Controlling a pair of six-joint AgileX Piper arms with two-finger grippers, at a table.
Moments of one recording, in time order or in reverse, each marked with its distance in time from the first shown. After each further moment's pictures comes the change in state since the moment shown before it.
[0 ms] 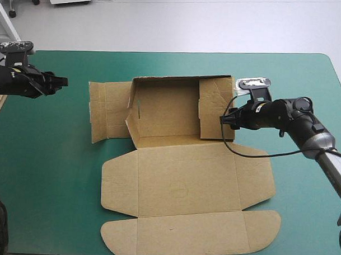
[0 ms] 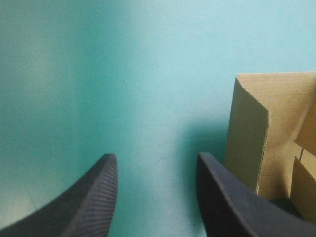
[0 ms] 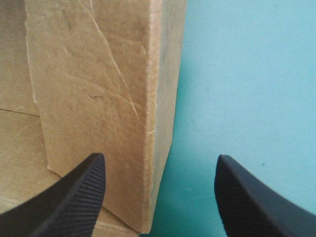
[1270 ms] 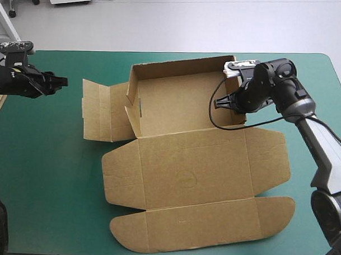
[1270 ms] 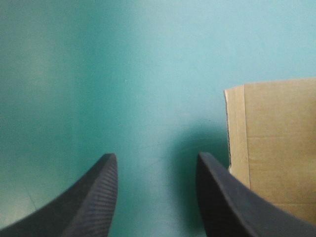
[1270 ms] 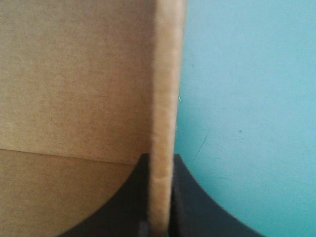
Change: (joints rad) left arm 0.000 0.000 0.000 0.000 0.001 0.001; right arm 0.061 0.226 -0.488 -0.171 0.519 0.192
